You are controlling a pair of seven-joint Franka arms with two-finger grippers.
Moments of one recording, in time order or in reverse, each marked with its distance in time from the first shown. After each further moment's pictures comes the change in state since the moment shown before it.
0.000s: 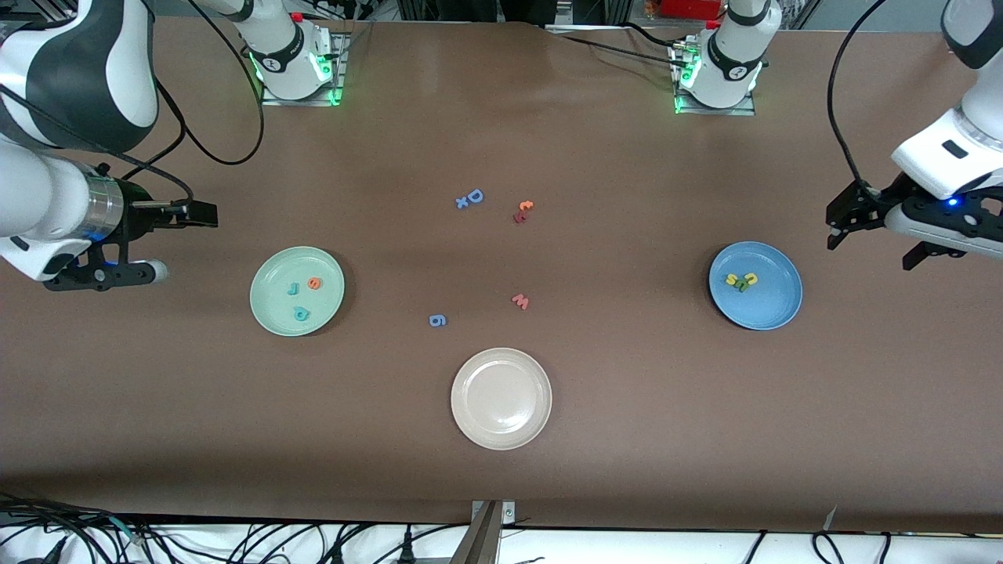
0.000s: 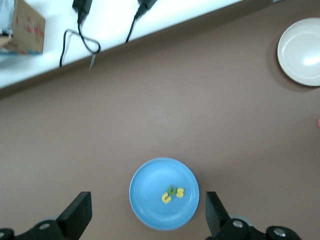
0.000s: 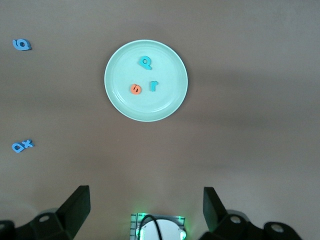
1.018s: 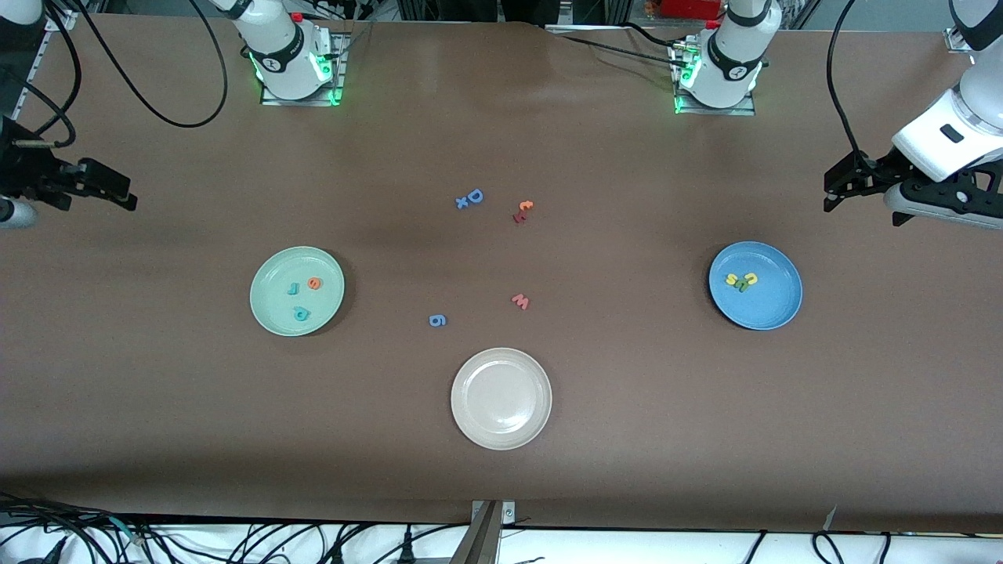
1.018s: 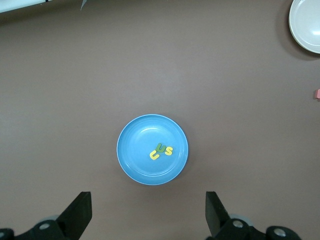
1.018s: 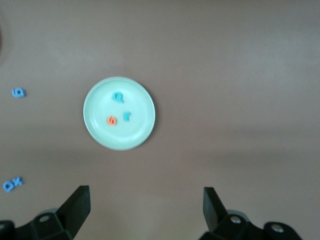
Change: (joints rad) left arm -0.001 -0.093 0.021 -0.123 -0.013 -0.086 -0.064; right arm -0.502 -0.363 0.453 -0.361 -0.136 0.272 0.043
